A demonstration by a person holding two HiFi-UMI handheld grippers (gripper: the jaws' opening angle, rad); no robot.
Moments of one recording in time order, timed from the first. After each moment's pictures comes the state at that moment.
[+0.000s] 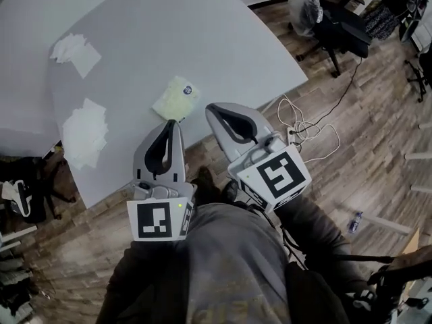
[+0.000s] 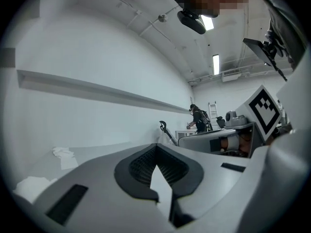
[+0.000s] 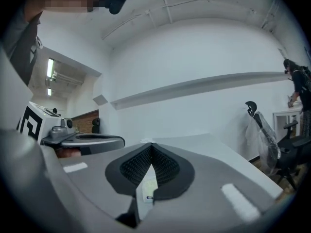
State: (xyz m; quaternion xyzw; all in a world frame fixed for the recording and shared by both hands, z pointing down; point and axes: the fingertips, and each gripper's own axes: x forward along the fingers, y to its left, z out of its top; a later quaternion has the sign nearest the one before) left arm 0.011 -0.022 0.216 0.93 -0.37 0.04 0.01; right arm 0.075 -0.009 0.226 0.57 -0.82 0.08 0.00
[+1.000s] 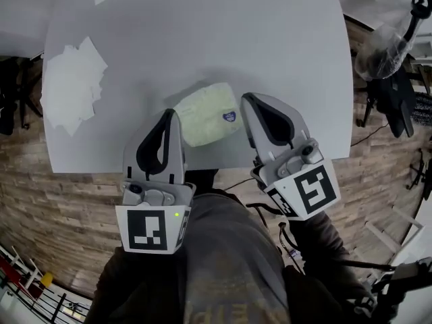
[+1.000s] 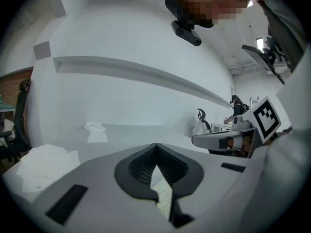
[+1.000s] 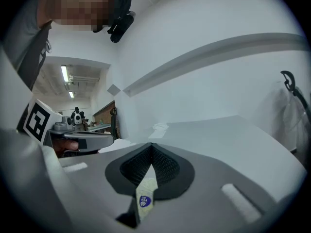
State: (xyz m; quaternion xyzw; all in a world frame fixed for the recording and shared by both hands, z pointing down) left arm -0.038 -0.190 0.329 0.82 -0.56 0.07 0.11; right arm 0.073 -0.200 0.338 0.42 -0.89 0.13 0.06
